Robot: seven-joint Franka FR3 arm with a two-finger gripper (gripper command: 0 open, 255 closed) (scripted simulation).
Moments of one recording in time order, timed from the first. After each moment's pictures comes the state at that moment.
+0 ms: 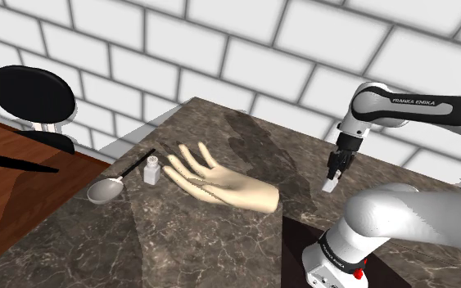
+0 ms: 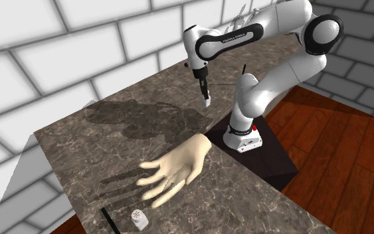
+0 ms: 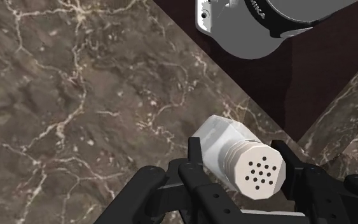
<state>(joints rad) -0.26 -0.84 -0.46 -2.79 -0.27 1.66 -0.25</state>
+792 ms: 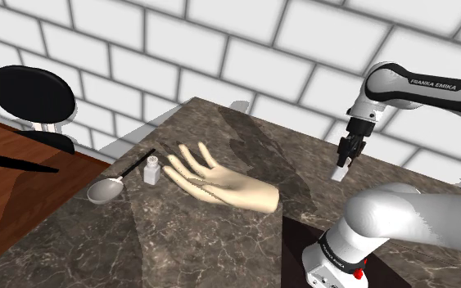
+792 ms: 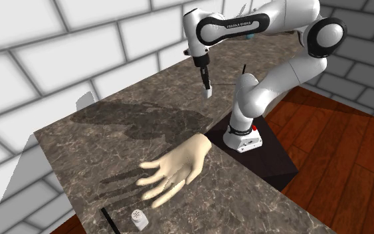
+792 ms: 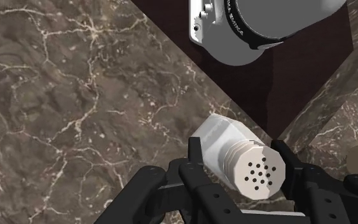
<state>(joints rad) -0.25 -0.88 -0.41 -2.65 -0.22 1.48 -0.25</state>
